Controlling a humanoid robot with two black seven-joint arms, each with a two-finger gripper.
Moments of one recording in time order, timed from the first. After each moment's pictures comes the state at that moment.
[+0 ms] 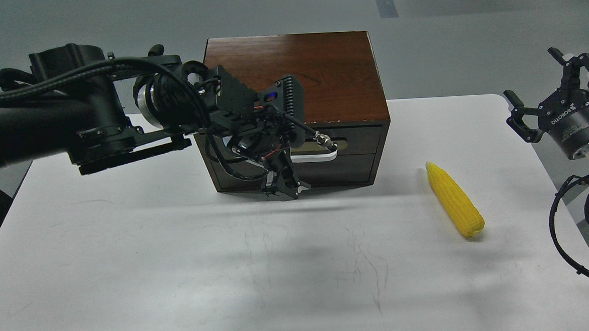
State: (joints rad) left arm -1.53 0.31 0.10 -1.28 2.18 -0.49 -0.46; right arm 0.50 -0.70 0.78 0.90 -0.04 0.49 0.39
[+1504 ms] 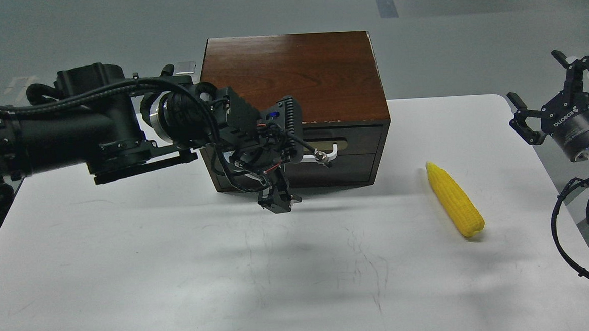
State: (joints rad) left arm -1.49 0.27 0.16 -1.22 2.18 -0.49 -0.46; right arm 0.49 -0.70 0.79 0.89 -0.04 0.49 0.40
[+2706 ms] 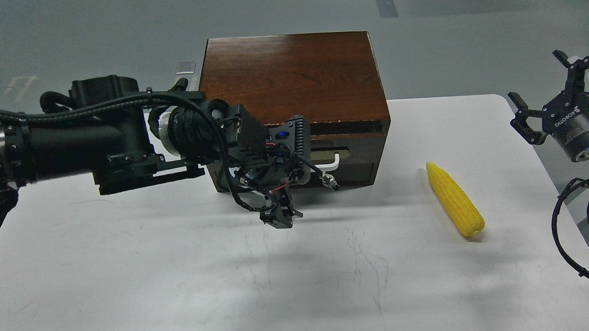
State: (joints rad) left arm -1.49 0.25 0.19 -1.32 2.18 -0.49 -0.49; right arm 0.48 -0.70 0.79 0.89 -0.04 0.49 0.40
